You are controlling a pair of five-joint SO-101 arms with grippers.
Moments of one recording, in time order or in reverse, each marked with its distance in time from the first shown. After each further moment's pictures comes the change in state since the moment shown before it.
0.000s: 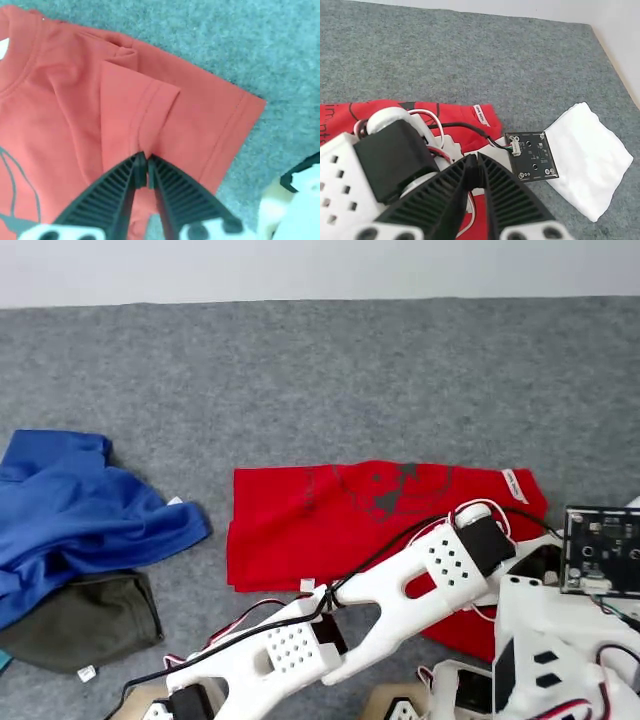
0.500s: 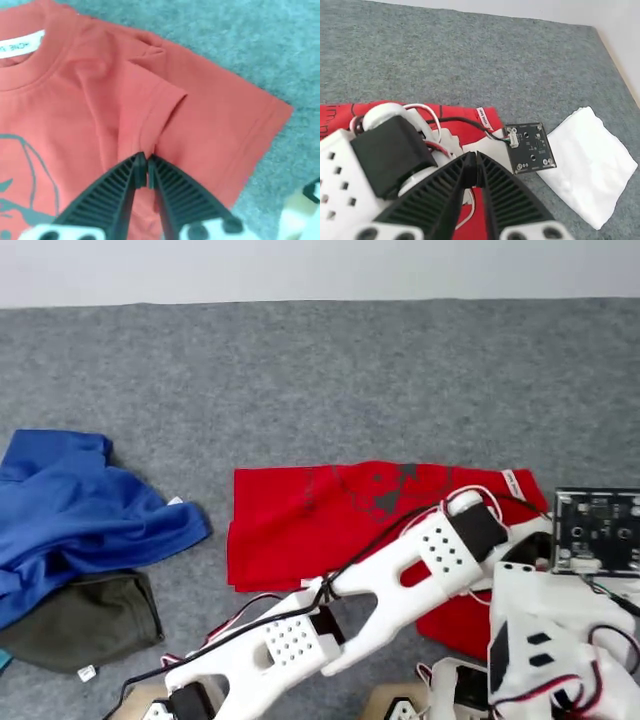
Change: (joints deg) left arm -5.3 -0.2 0.0 -2.1 0.2; right arm 0.0 0.2 0.0 -0.6 0.0
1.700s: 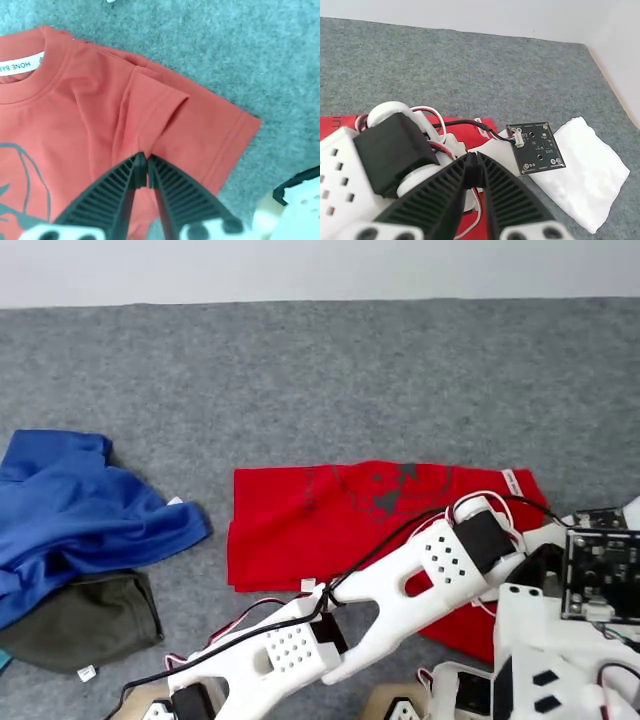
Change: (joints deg) left arm 4.3 -3.1 -4.0 2.5 2.8; right arm -0.1 -0.4 -0.8 0.3 -0.2
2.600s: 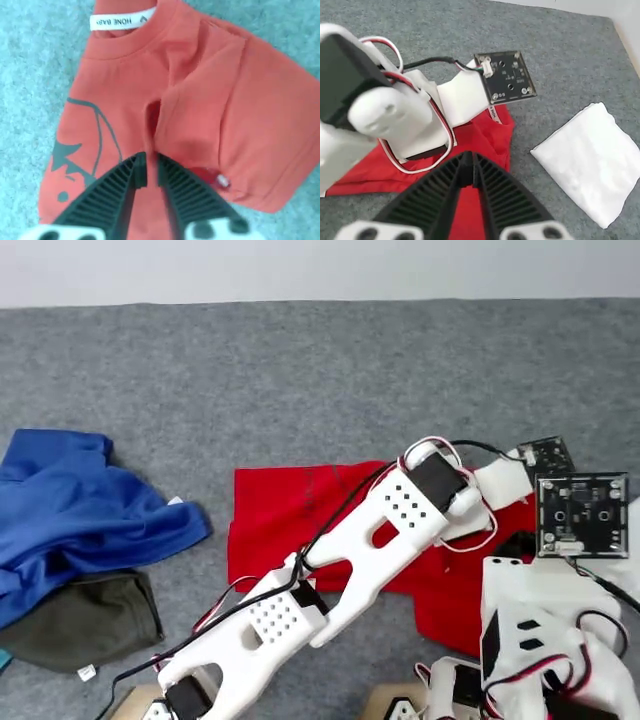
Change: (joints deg) left arm -14.2 3.0 -0.3 -0.6 -4.0; right arm -0.4 1.1 1.8 -0.1 0.0
